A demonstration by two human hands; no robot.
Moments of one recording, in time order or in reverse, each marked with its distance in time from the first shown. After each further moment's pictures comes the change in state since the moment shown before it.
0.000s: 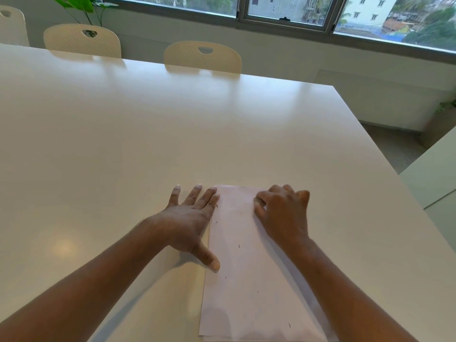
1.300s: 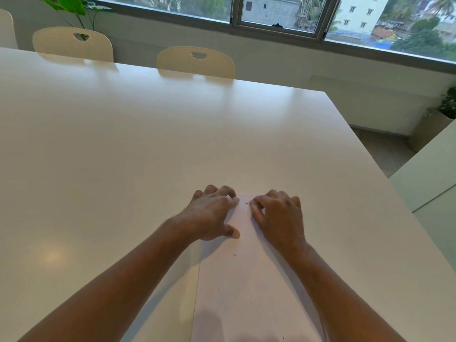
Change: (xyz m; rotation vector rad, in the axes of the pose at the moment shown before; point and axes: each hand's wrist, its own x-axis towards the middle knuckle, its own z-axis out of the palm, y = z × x) left_hand 0.043 0.041 -0.030 -0.070 0.335 0.088; right_hand 0.008 0.014 0.005 0.075 -0.001 -0.006
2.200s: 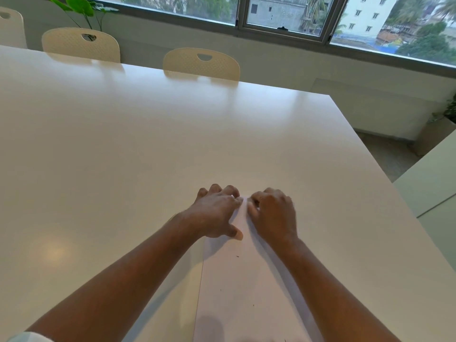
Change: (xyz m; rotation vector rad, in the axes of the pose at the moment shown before) left_hand 0.006 0.001 -0.003 0.032 -0.045 -0.020; right_hand 0.013 -0.022 0.000 0.022 -0.063 0.044
